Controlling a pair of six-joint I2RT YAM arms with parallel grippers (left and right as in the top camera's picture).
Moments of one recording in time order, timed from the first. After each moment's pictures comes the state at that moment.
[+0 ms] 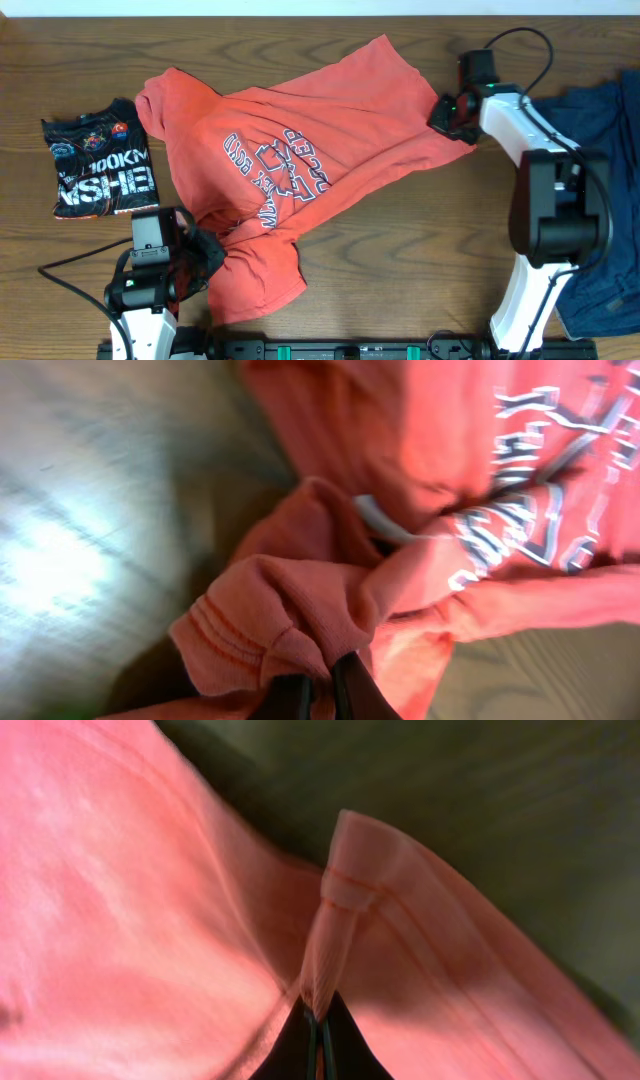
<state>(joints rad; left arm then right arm) 0.12 0.82 0.53 -0.87 0.27 -0.67 0.05 2.09 1.48 -0.63 -0.10 0.56</state>
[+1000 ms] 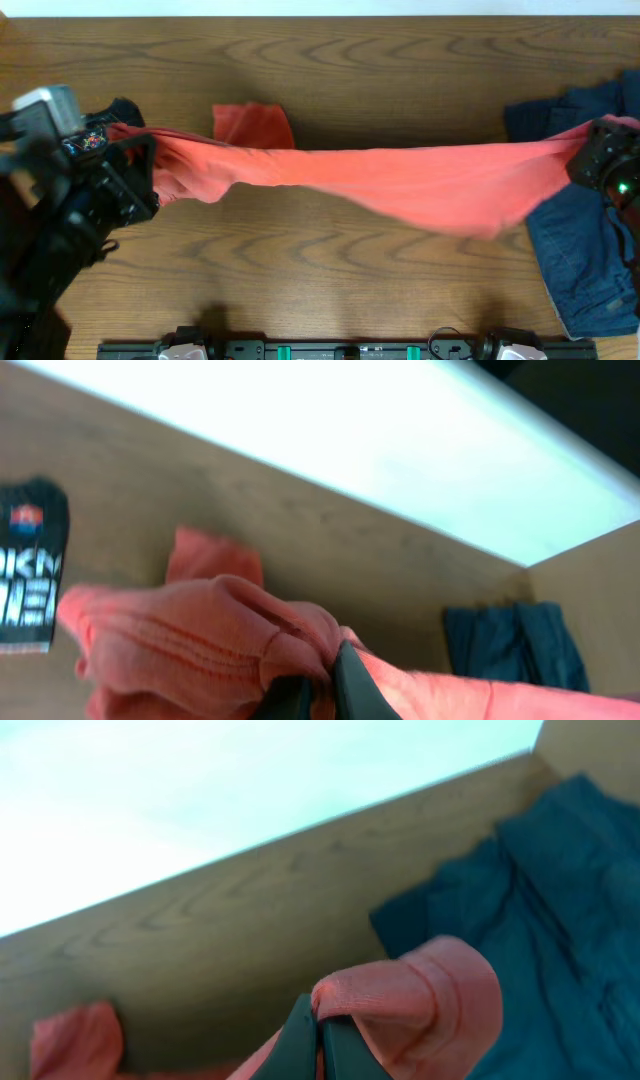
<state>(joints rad) 0.12 1.09 1.98 -1.39 0.35 -0.40 -0.15 1.04 1.61 -1.09 -0.03 0.27</state>
